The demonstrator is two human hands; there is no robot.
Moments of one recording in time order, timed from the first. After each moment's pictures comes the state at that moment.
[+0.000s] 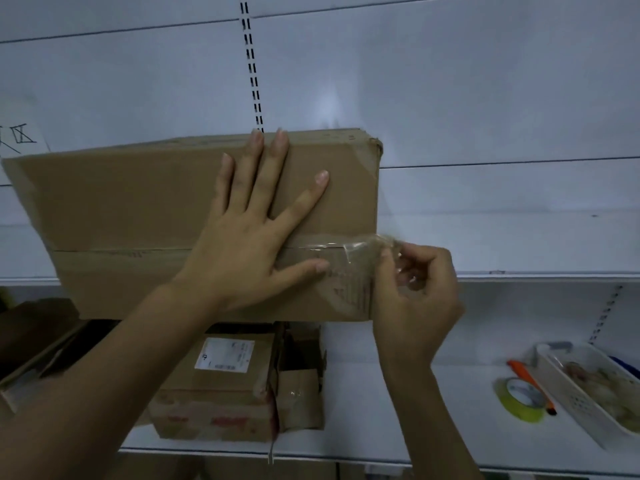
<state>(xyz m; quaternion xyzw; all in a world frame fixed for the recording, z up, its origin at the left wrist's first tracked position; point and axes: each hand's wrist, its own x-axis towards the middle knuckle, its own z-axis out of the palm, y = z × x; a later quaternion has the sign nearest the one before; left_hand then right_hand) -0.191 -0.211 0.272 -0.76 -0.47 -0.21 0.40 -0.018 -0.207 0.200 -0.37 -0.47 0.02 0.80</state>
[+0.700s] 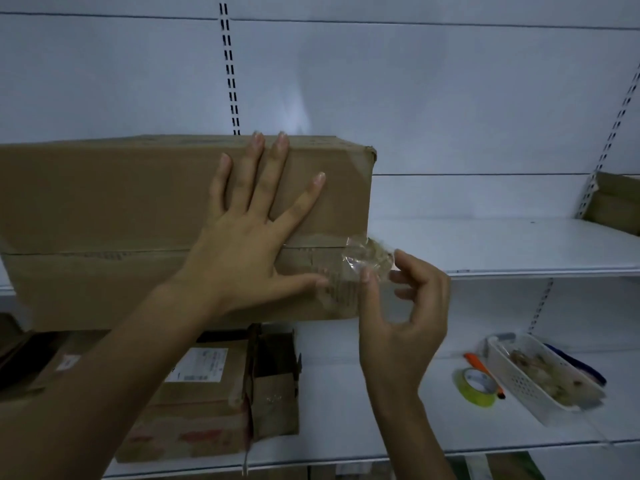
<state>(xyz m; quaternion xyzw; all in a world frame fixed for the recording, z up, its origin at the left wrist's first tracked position) -0.194 -0.207 0.269 -0.76 -0.45 -0.24 0.40 -0.028 -0.233 0.182 -0.39 -0.50 -0.01 0.78</state>
